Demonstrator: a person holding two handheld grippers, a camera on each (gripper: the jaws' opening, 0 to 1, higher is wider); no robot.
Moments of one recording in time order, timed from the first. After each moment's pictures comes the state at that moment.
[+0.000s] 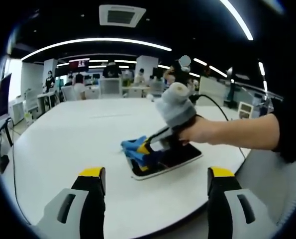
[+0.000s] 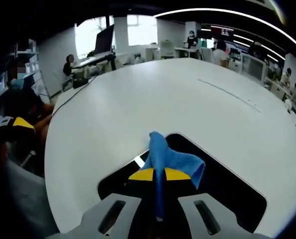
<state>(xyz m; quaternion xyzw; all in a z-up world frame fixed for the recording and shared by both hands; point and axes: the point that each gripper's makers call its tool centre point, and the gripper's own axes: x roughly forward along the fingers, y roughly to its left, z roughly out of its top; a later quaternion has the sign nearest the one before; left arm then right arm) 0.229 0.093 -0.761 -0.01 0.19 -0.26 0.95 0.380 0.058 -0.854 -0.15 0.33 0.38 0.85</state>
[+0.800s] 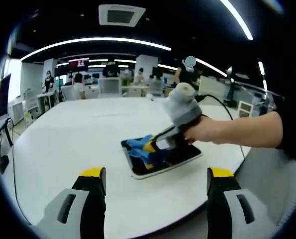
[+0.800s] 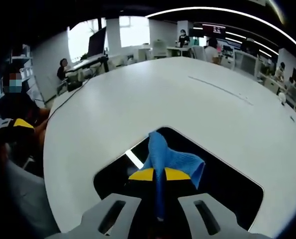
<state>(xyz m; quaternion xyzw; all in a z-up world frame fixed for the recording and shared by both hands) 0.230 0.095 -0.765 -0.01 0.19 -0.26 0.95 0.382 0.038 -0.854 -0.13 0.34 0.36 0.86</state>
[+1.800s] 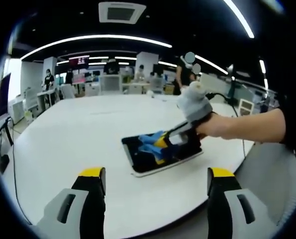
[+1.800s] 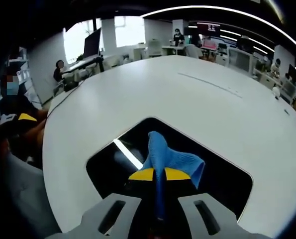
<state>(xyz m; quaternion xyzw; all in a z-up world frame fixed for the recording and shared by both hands) 0.230 0.094 -0.768 -0.01 0.20 -0.26 0.95 0.382 0.006 -0.856 -0.13 0.35 0.35 0.86</state>
